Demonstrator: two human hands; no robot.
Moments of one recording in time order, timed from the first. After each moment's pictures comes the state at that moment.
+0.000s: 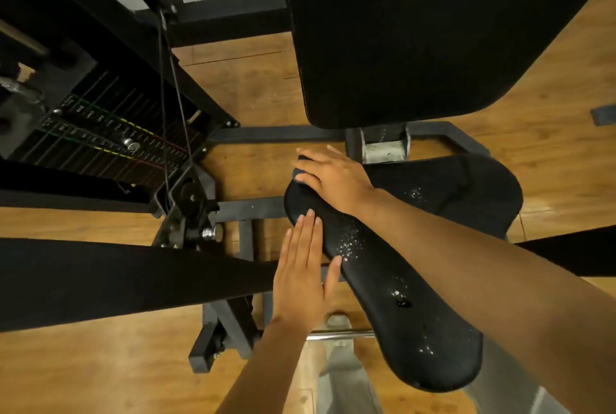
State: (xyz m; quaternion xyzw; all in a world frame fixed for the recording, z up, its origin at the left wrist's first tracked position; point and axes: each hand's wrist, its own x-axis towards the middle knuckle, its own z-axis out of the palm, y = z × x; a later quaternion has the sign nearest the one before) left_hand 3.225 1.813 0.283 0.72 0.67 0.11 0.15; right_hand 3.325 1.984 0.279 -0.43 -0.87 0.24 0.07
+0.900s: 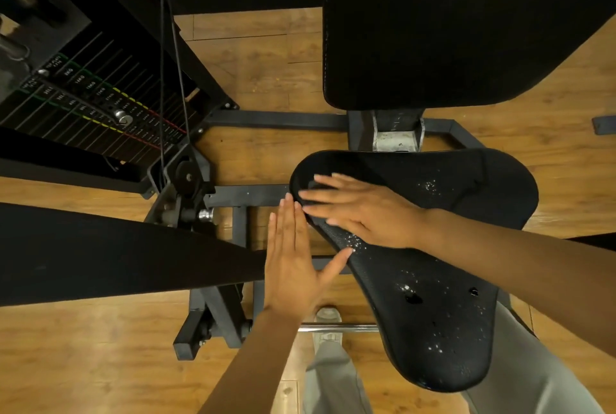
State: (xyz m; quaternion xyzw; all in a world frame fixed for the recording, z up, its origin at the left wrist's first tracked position) left_hand 3.217 1.812 0.275 0.66 0.72 0.16 0.16; right_hand 3.375 1.942 0.292 -0.21 -0.92 0.33 0.04
